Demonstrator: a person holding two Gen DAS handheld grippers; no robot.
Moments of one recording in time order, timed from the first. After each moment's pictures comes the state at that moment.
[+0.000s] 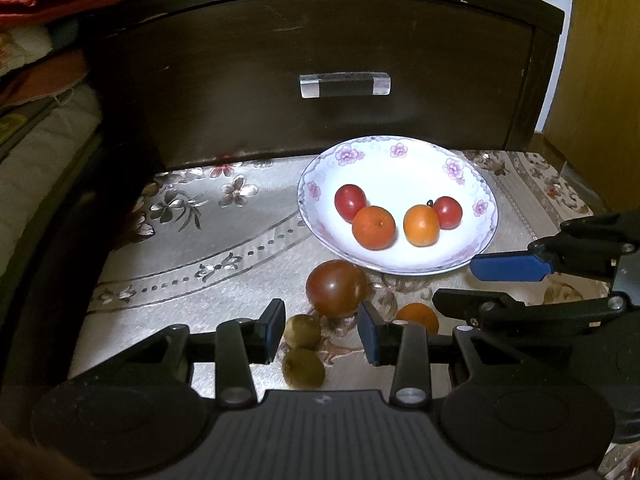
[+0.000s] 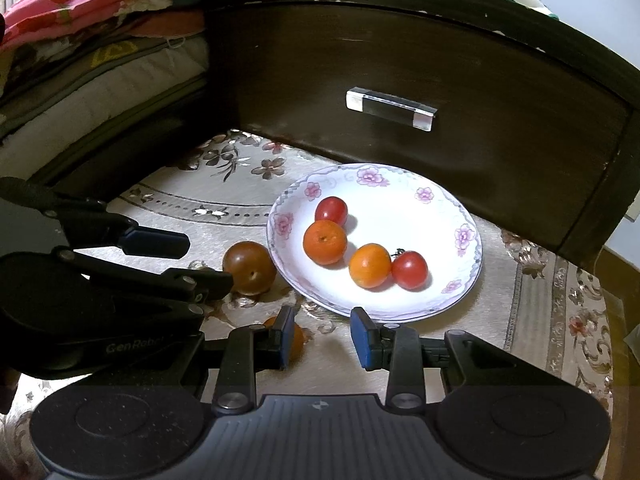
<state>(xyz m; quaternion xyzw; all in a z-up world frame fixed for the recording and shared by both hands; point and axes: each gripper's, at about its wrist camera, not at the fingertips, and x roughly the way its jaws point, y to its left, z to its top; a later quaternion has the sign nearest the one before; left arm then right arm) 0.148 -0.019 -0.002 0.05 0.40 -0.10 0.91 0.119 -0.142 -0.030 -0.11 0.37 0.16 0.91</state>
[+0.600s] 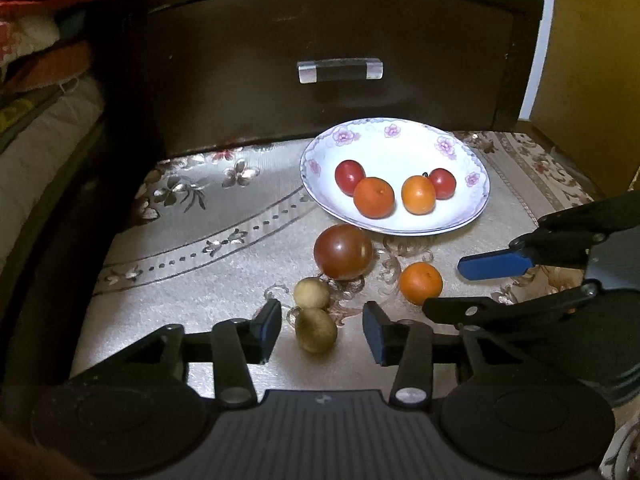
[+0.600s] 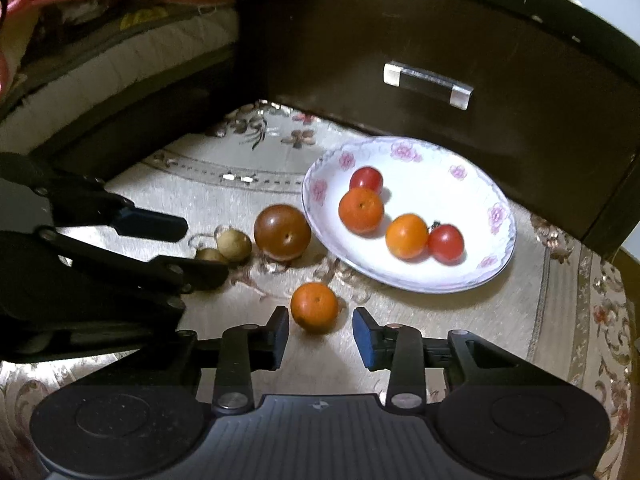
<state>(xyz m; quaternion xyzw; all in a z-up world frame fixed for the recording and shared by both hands) 0.126 -0.003 -0.009 0.06 0.40 -0.13 0.91 0.111 -0.130 -0.048 -0.13 0.39 0.19 0.89</state>
